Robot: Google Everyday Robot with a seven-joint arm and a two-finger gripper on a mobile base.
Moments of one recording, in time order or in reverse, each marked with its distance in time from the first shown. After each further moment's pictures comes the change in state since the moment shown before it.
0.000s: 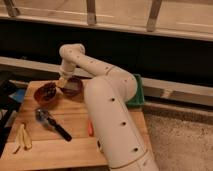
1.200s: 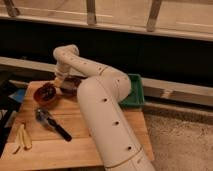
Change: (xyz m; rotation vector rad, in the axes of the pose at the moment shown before) arm -0.017 0.003 0.016 -0.008 -0.001 0.037
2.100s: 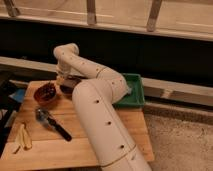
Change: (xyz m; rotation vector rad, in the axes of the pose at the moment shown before) arm -0.010 -0.025 0.011 0.054 0.002 0.027
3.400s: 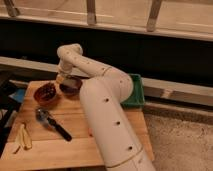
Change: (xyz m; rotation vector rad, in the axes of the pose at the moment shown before) arm -0.008 -0.012 -0.013 0.014 -0.085 -0.015
